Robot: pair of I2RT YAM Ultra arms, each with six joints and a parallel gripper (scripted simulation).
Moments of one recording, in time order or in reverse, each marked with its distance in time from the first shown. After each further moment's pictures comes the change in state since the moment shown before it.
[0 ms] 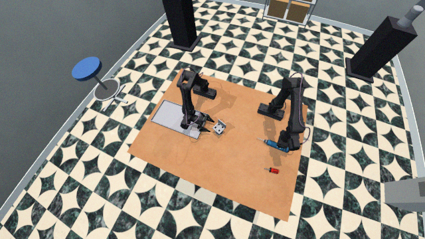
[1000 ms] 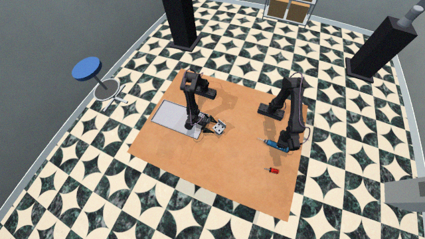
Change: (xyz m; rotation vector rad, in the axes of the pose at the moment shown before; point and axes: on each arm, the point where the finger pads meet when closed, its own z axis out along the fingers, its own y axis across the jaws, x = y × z) left arm 0.000 0.000 0.000 0.000 0.000 0.000; right arm 0.001 0.005 0.027 -0.020 -0.003 0.001
